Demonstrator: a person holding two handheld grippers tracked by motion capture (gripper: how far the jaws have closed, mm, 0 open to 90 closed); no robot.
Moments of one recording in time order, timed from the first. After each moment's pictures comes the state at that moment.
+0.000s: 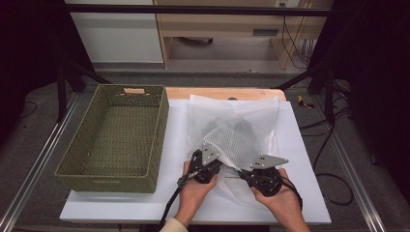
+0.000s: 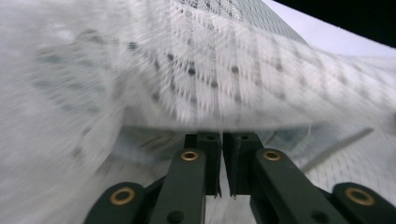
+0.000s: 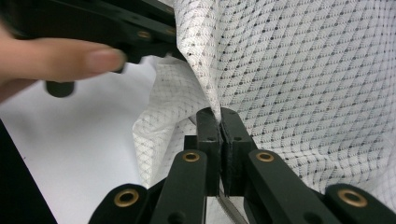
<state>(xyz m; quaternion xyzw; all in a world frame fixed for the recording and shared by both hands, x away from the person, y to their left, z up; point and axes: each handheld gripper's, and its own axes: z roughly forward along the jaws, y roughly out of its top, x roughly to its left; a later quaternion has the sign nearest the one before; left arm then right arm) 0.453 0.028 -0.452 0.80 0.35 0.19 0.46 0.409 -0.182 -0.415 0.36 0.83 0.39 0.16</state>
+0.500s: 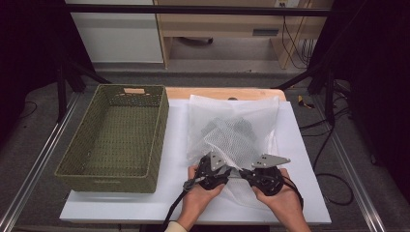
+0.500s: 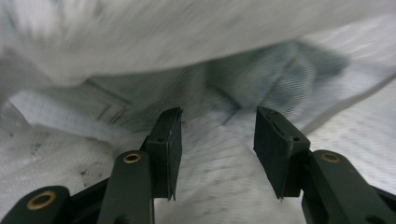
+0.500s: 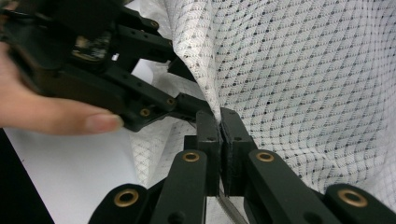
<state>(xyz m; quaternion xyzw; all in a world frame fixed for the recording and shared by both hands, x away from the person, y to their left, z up) 0.455 0.009 -0.478 0.83 0.35 0.17 0.41 0.411 -0.186 -0.416 0.37 0.83 0.39 0.16</state>
